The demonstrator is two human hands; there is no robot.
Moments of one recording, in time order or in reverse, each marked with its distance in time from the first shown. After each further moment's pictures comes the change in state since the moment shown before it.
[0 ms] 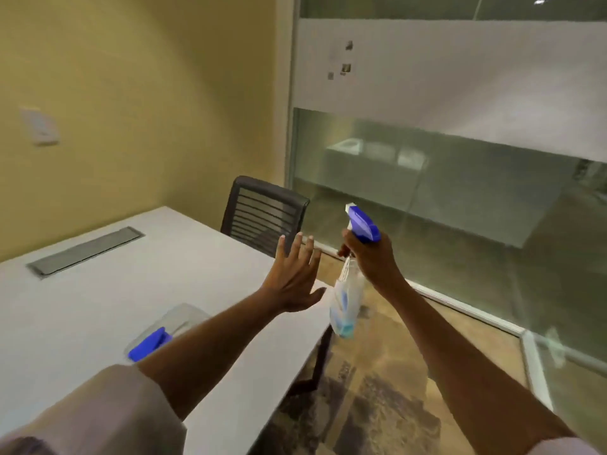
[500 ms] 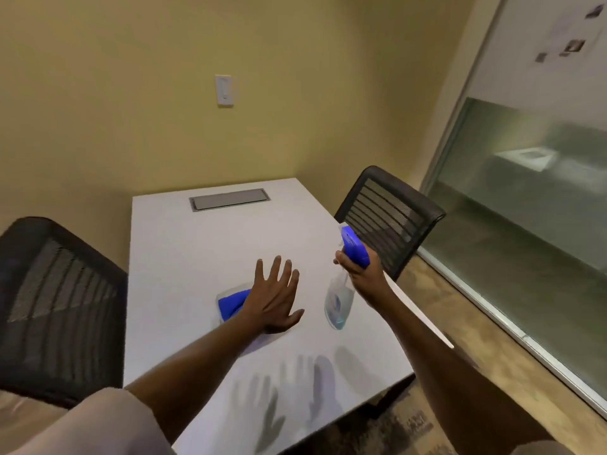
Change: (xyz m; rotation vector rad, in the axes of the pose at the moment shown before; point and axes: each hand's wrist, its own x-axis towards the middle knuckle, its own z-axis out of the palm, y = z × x) left_hand -0.115 -0.110 0.089 0.056 -0.317 -0.557; right_hand 0.069 0.078 0.206 0.194 -0.655 0.036
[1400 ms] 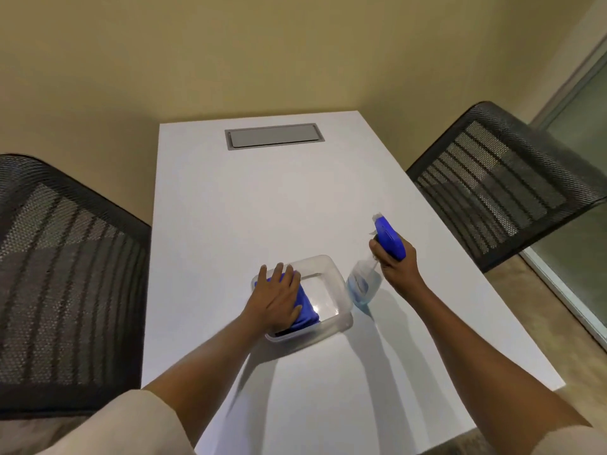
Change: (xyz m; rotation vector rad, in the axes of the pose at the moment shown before) left_hand 0.034 -0.109 0.201 -0.081 -0.273 -0.117; right_hand 0.149 0.151 0.110 0.008 -0.088 0.091
